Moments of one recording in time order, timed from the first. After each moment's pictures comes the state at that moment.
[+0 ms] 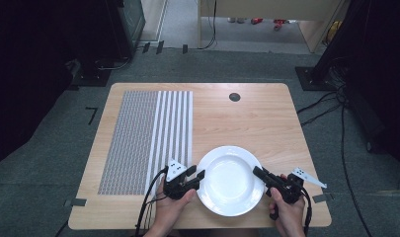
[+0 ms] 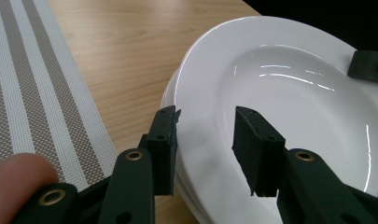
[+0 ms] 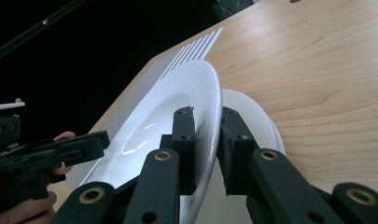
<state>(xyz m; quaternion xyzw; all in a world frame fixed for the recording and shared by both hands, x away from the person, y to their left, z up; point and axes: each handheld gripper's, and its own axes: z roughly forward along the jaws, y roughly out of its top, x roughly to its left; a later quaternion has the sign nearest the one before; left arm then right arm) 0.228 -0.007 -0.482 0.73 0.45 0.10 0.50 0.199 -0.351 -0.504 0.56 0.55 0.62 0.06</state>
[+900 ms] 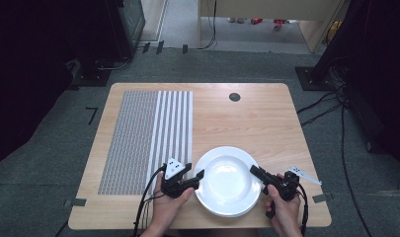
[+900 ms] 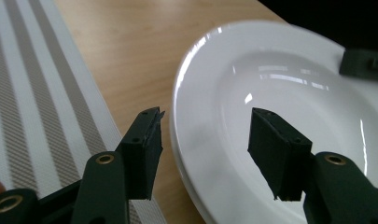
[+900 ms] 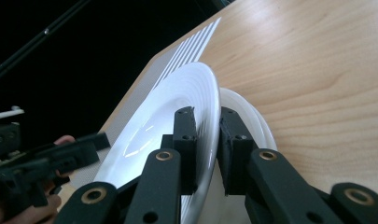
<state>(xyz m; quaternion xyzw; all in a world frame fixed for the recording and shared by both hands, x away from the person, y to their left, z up) 0.233 -0.003 -0.485 0.75 0.44 0.09 0.48 0.210 -0.348 -0.515 0.57 0.53 0.62 0.03</state>
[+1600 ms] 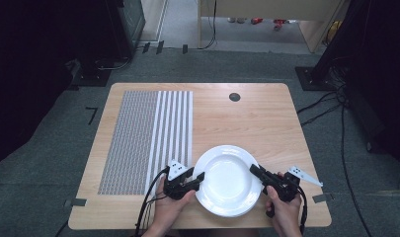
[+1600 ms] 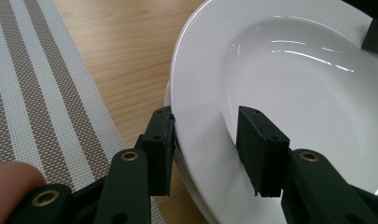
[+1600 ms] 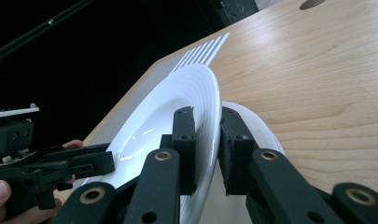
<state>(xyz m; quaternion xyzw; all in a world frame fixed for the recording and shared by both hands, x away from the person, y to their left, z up) 0.232 -0.006 -0.492 0.74 0.45 0.09 0.48 0.205 -0.342 -0.503 0.54 0.55 0.63 0.07</state>
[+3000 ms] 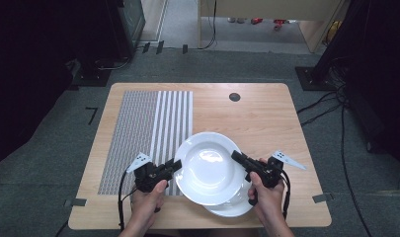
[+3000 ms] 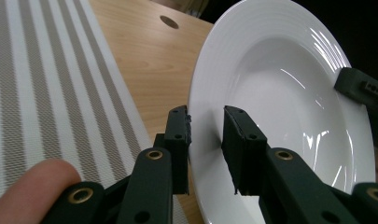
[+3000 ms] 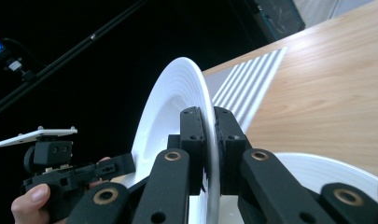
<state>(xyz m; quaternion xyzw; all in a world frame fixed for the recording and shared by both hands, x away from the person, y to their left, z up) 0.243 0.073 -0.461 0.65 0.50 0.04 0.57 0.234 -0.287 -0.458 0.51 0.55 0.66 0.02</state>
